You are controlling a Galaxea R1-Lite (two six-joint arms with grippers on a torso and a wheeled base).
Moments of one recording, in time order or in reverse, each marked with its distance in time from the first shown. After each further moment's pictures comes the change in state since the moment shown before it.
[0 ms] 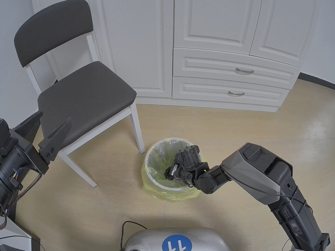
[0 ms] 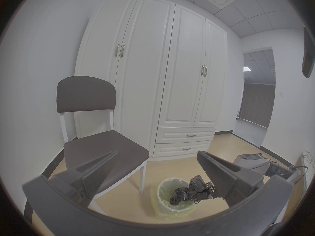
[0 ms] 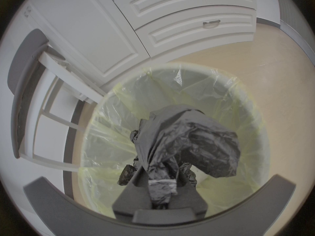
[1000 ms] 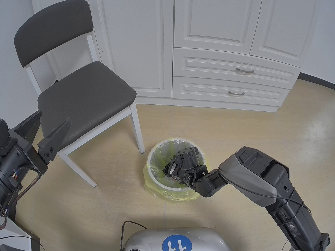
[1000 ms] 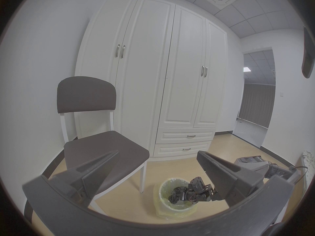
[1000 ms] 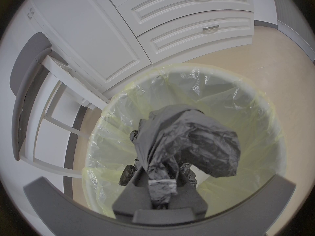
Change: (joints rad) left arm 0.001 -0.003 0.001 -0.001 -0.001 0.000; right arm 0.011 0.029 0.000 -0.112 -0.046 0.000
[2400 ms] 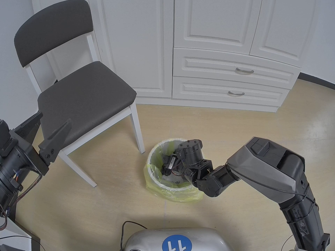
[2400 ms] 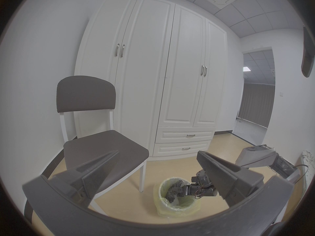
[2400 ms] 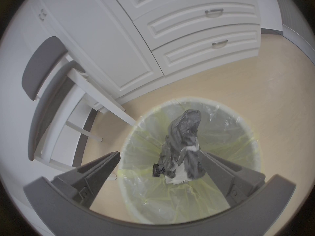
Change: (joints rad) left arm -0.003 0.001 0.006 -0.001 -0.001 0.000; right arm 0.033 -0.165 0.181 -0.113 -0.009 -0.062
